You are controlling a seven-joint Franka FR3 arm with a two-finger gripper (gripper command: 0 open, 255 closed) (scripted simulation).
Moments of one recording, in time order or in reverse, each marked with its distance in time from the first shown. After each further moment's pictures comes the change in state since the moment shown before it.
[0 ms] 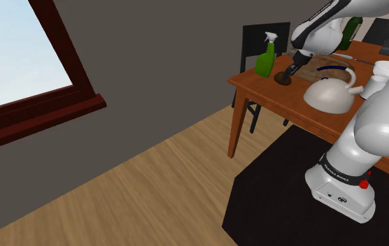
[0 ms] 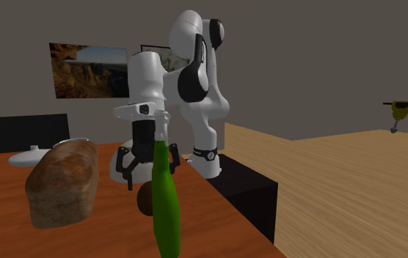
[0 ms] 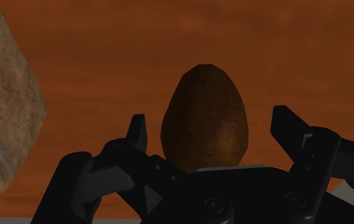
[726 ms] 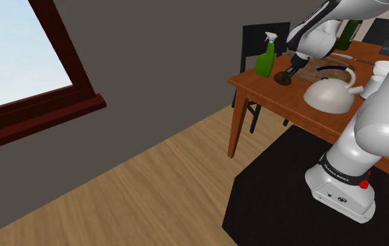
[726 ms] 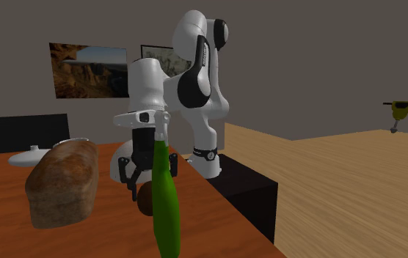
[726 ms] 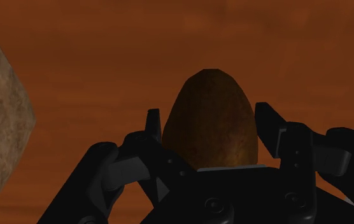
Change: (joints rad) arm 0.015 0.078 0.002 0.015 0.138 0.026 -0.097
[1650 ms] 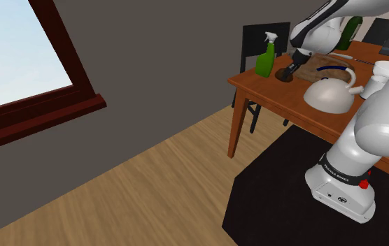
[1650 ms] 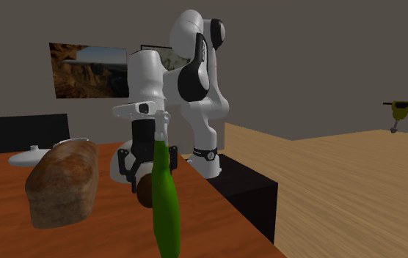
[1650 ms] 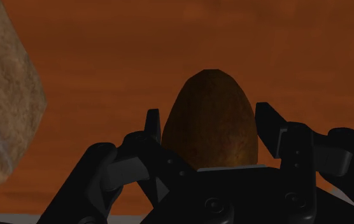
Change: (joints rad) arm -0.004 -0.064 -0.007 0.004 -0.122 -0.036 0.093
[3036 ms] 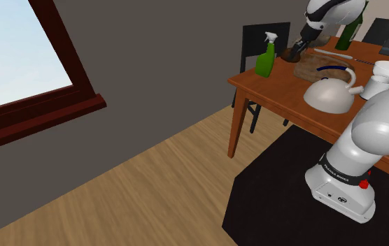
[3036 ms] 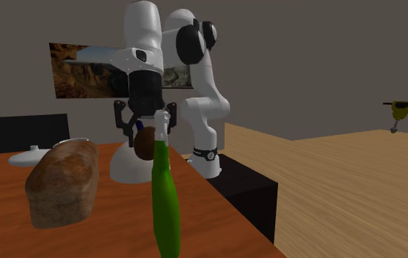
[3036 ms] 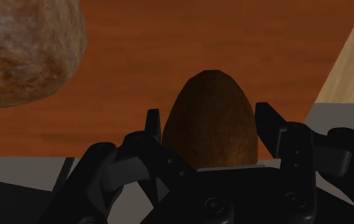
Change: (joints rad) arm -0.088 -0.225 0.100 0.124 -0.308 -0.276 0.256
